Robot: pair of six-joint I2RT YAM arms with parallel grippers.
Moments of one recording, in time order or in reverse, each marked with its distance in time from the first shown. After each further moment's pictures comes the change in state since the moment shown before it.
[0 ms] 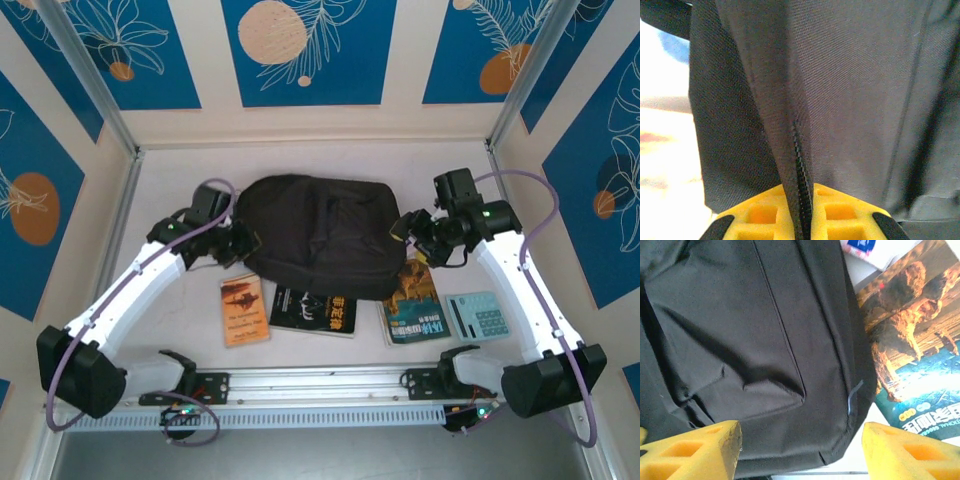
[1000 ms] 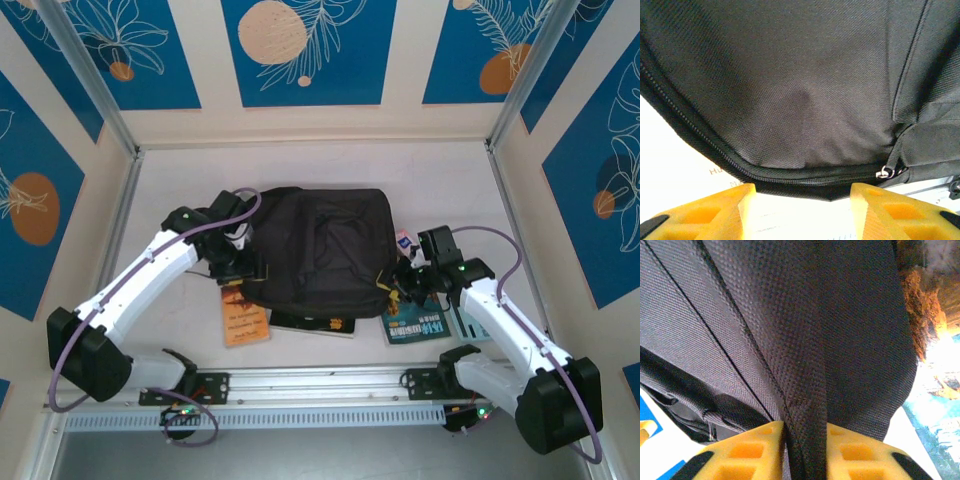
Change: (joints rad) left arm -0.085 0.106 0.139 -0.383 -0.011 0.387; right arm 0.055 -0.193 -0.600 0.474 -0.237 0.097
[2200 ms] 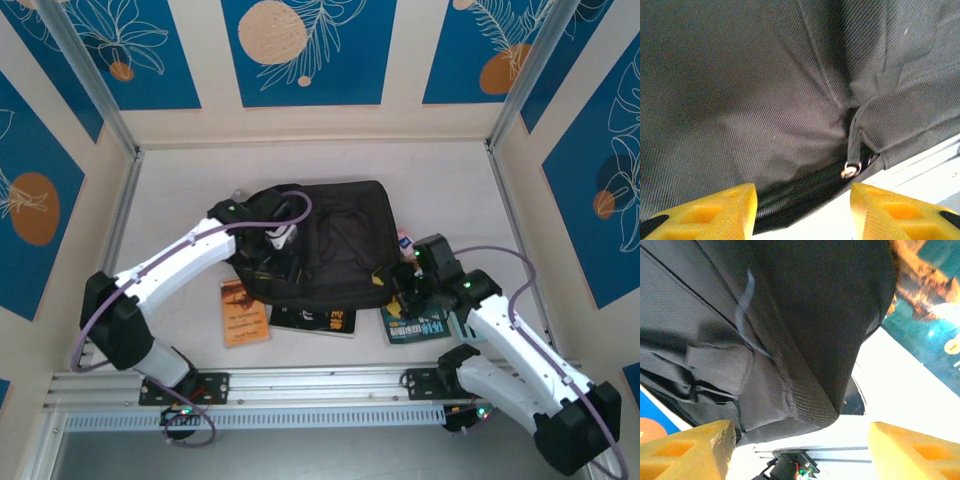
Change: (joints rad) left arm -0.197 0.229 0.156 0.080 0.007 0.135; right arm 0.221 -0.132 0.013 -0.067 0.185 0.531
